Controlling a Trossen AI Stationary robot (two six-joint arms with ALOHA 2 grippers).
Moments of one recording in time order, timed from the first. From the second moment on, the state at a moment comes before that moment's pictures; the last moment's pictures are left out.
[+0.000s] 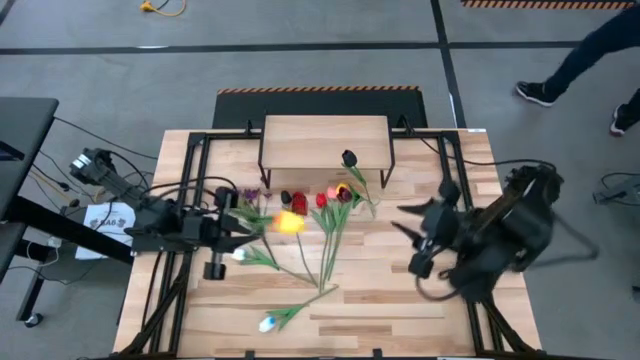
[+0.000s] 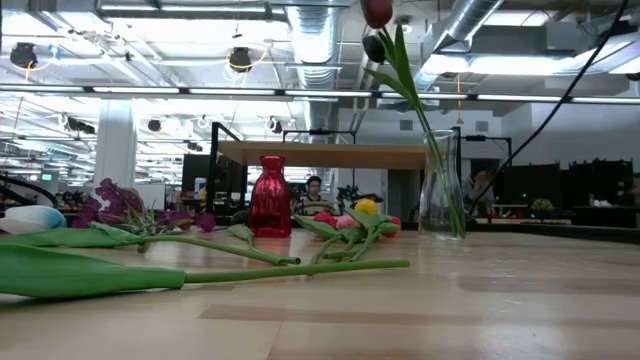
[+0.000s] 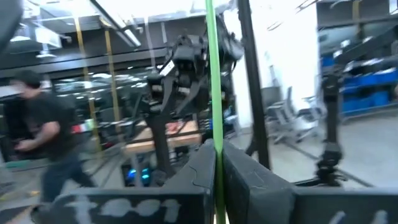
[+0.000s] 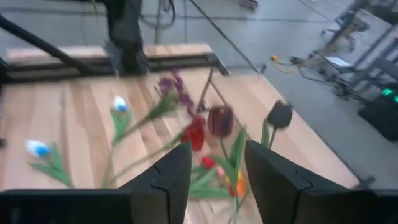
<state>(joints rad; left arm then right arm) -0.57 0.89 0.70 0.51 -0.42 0.26 0.78 1.58 1.99 -1.57 1.03 0.81</state>
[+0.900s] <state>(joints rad) -0.55 0.92 0.58 0.51 -0.22 0.10 0.50 1.64 0.82 0.95 0.29 -0.05</state>
